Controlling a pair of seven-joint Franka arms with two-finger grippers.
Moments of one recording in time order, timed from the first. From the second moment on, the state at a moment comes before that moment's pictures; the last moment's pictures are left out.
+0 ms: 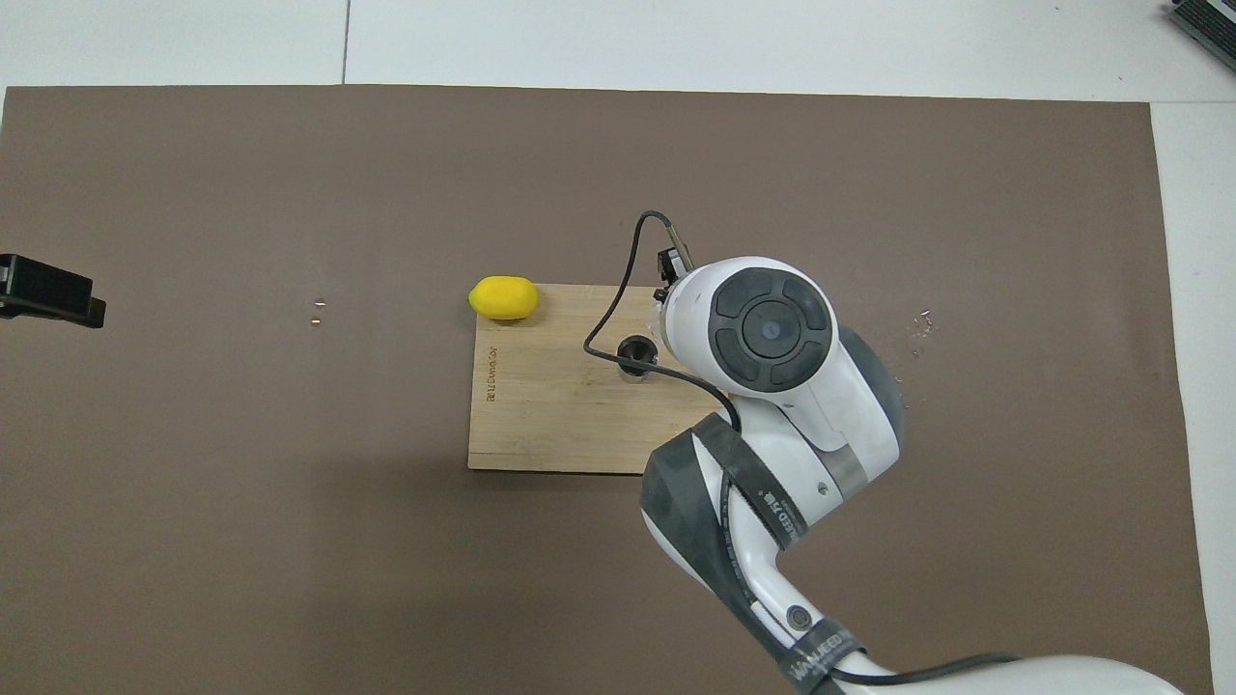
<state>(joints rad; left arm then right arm) 0.01 0.01 -0.03 -1.49 -0.01 1.47 0.05 0.42 0.24 0.12 -1.79 -0.17 2.23 1.84</state>
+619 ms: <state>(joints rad) 0.01 0.00 -0.02 -1.49 -0.01 1.48 0.04 0.47 0.24 0.12 -1.79 -0.34 2.23 1.84</state>
